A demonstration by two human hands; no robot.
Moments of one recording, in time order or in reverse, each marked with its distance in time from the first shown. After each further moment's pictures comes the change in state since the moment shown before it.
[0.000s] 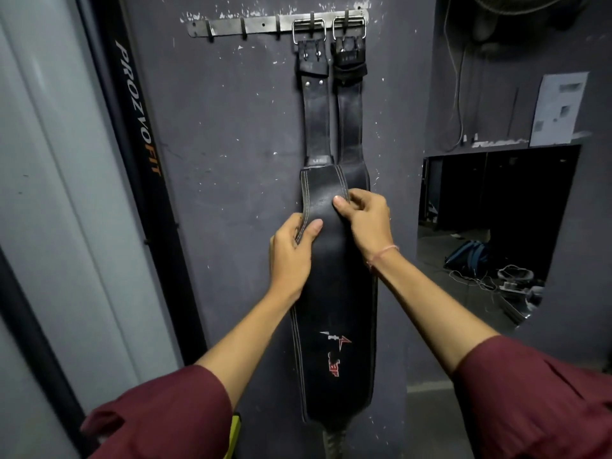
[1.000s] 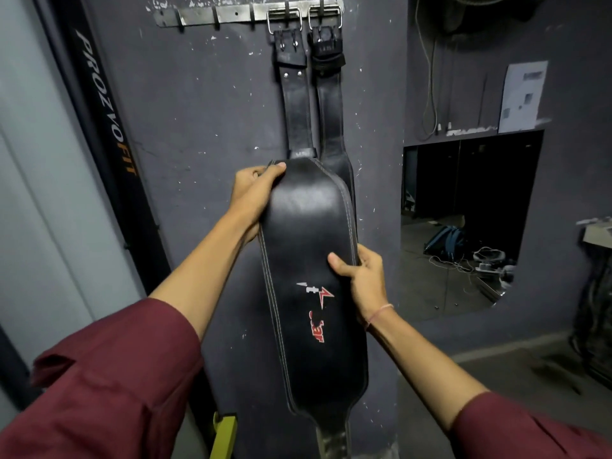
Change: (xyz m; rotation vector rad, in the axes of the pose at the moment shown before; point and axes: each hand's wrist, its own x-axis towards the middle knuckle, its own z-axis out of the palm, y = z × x) left_hand 0.091 0.028 -0.034 -0.198 -0.130 -0.308; right_hand -0.086 0.044 -0.001 0.404 0.056 0.332
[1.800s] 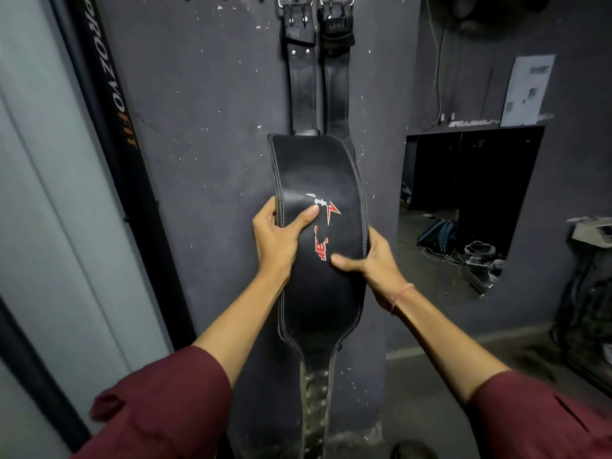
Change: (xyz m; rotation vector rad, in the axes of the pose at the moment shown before) left_hand -0.093 -0.063 0.023 -0.166 0.122 0.205; right_hand -0.003 -0.005 -0.031 -0.169 -0.165 0.016
